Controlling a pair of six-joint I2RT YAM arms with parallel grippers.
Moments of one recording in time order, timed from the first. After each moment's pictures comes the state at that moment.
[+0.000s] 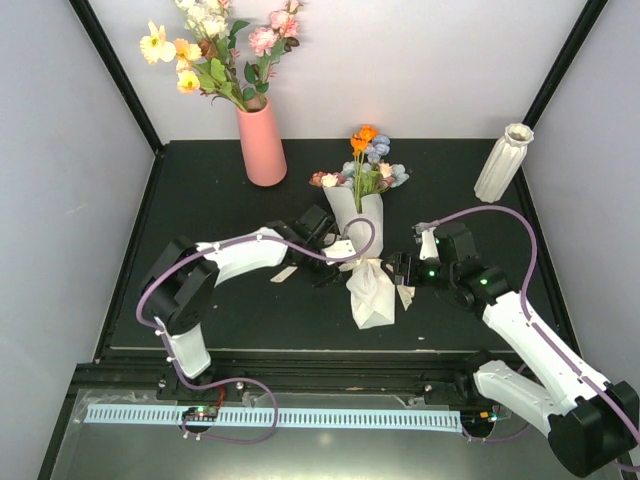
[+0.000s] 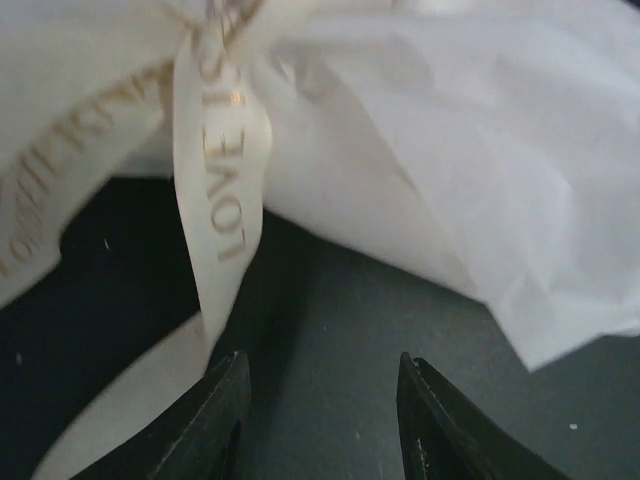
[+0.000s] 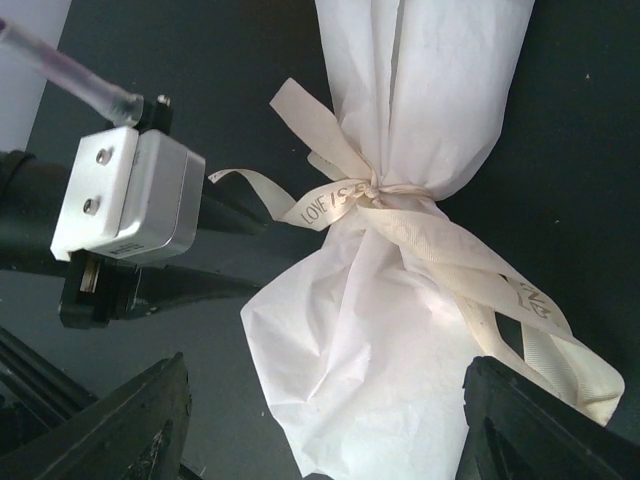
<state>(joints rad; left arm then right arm) -0.73 1.80 1.18 -0.51 0.34 0.40 0.44 0.93 0.71 -0.55 -0.30 0.46</state>
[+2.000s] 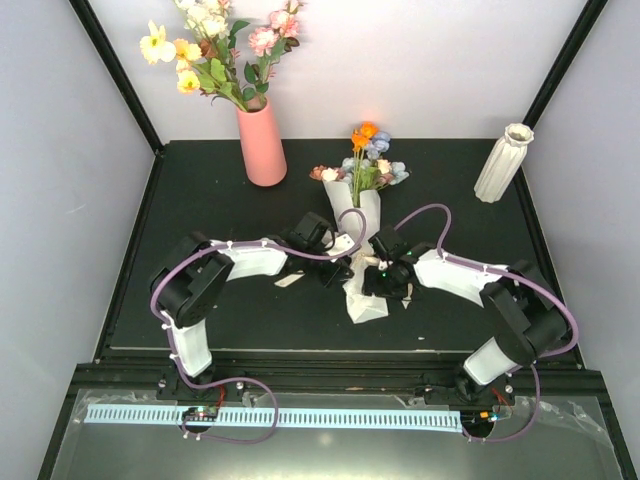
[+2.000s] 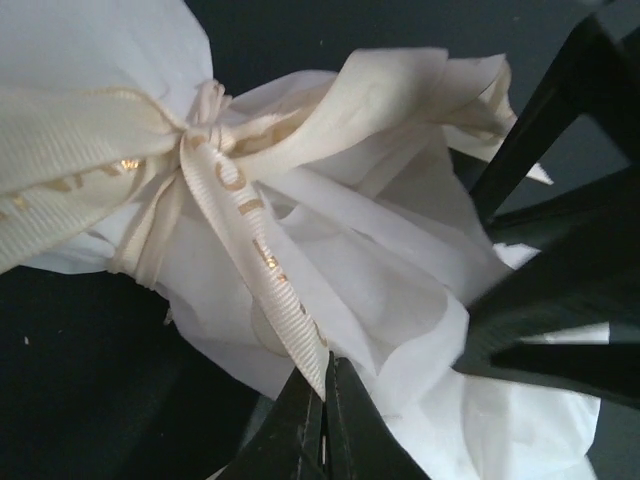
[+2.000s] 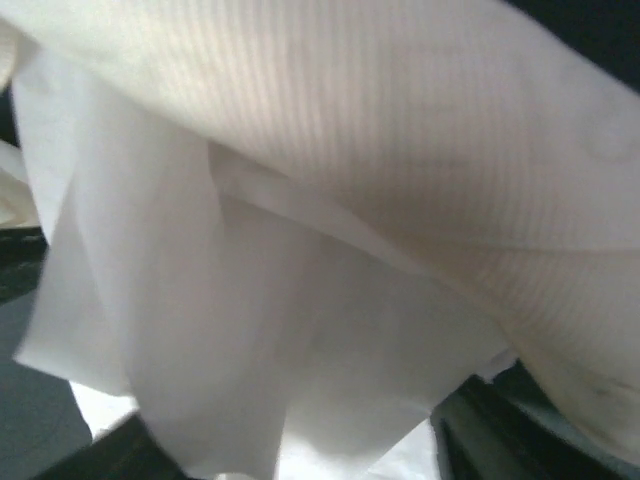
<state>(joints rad) -0.70 1.85 1.00 -0.06 0.52 0.07 0.64 1.56 0.82 -0.53 -0.17 0.70</state>
